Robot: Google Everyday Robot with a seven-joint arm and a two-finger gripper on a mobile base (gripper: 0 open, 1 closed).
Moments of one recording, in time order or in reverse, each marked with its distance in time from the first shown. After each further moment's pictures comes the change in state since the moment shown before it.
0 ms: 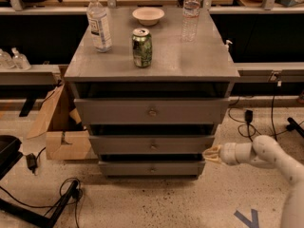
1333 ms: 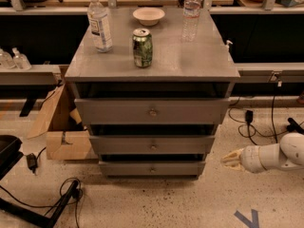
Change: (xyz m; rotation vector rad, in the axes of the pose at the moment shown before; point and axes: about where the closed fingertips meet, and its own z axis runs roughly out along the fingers) arm -0.048 0.056 -0.122 -0.059 0.127 -0.189
